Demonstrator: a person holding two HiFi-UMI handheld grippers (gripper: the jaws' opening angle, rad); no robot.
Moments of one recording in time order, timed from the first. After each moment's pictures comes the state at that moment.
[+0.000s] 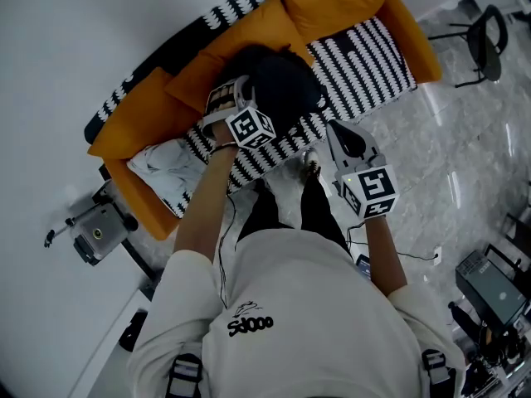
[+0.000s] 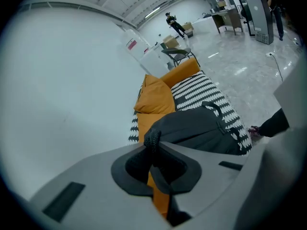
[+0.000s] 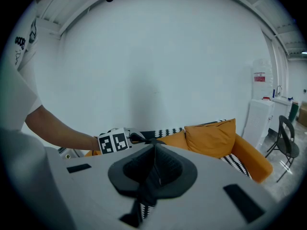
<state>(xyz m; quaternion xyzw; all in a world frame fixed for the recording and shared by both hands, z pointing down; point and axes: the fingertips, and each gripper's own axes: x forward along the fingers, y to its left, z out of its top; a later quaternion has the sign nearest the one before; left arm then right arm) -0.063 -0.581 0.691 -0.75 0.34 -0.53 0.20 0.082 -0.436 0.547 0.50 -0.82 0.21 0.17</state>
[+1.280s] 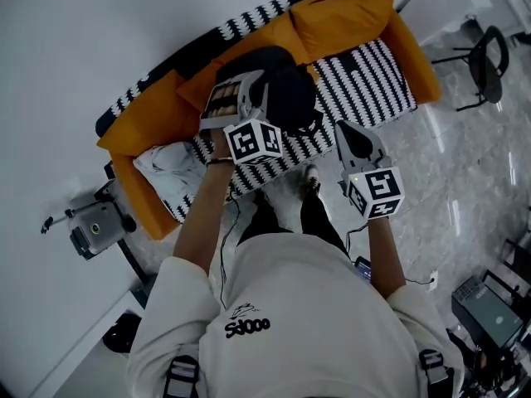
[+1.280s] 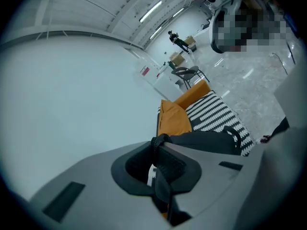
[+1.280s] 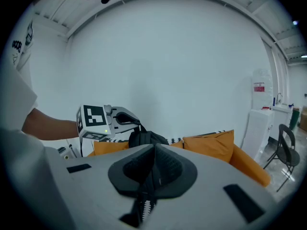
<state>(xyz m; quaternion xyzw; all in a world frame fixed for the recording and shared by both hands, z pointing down) -0.018 -0.540 0.514 -0.77 0.38 -0.44 0.29 0.110 -0.417 0.498 0.51 -0.83 0.16 0.14</state>
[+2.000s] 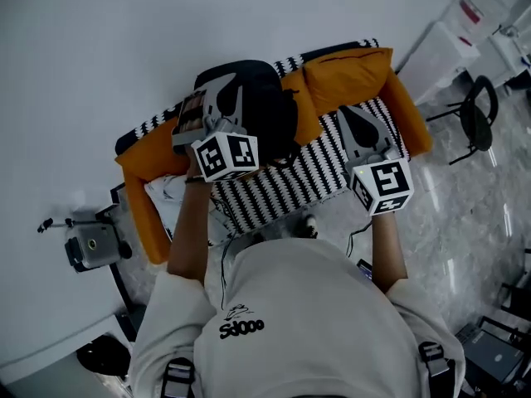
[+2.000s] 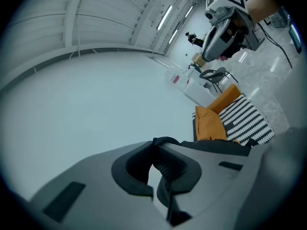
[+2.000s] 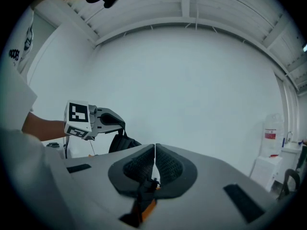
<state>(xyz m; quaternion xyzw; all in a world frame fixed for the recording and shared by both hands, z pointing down) -0.105 -0.500 0.303 -0.71 0.50 -0.35 0.35 0.076 -0.428 0.311 0.49 -0.87 -0.01 0.07</state>
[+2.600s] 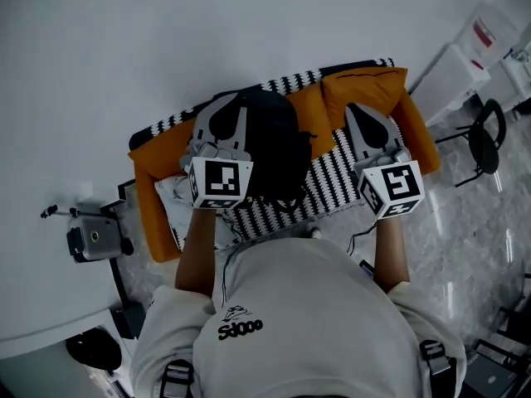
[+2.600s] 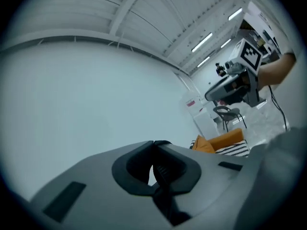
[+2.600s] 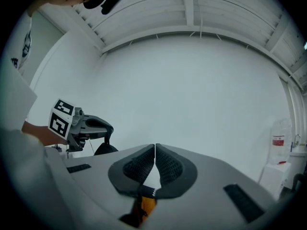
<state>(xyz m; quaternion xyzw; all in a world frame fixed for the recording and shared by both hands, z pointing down) -0.146 -0.432 0.260 -0.79 0.54 -0.18 0.21 0.038 -0.420 0.259 0.47 -0.88 -0.05 0.03</state>
